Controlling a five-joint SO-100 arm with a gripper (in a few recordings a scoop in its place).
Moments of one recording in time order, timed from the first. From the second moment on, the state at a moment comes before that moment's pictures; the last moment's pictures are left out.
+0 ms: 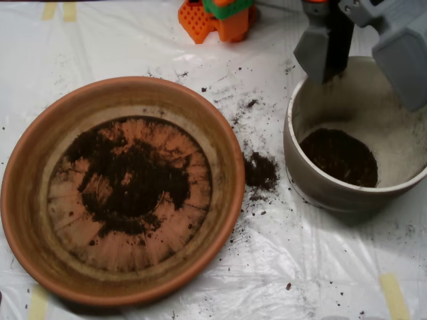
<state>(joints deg) -26.6 102.8 76.6 83.8 -11.2</state>
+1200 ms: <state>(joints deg) 9.0 124.6 106.1 66.9 0.6</state>
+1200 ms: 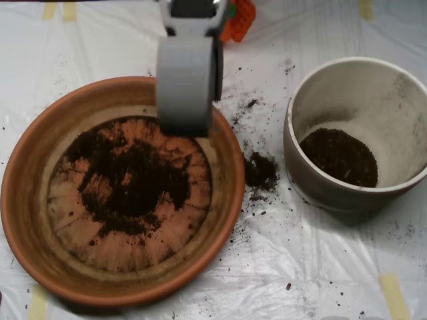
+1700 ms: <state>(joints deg) 22.1 95.5 113.0 56.8 -5.6</state>
